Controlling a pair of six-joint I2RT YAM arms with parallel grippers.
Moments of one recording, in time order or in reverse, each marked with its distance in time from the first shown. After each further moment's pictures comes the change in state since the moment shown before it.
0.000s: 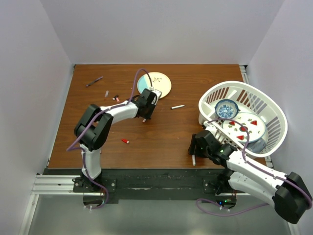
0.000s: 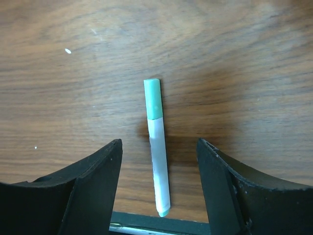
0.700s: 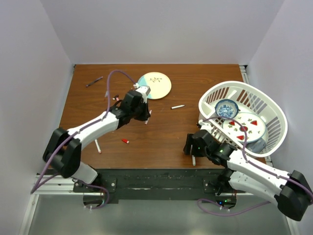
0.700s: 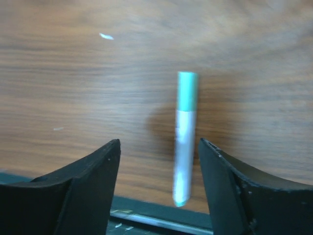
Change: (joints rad) left arm 0.002 -0.426 -0.233 0.043 0.146 -0.268; right arm 0.087 0.011 0.047 -0.010 -0.010 -0.016
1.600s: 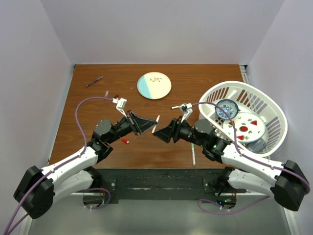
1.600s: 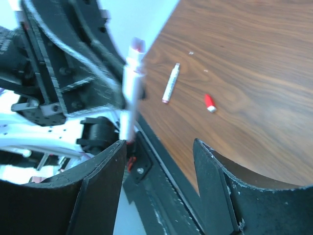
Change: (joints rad) left arm -0.051 -0.554 -0.612 0.929 0.369 -0.624; right arm 0.063 0.118 0.116 0.810 -0.465 0.003
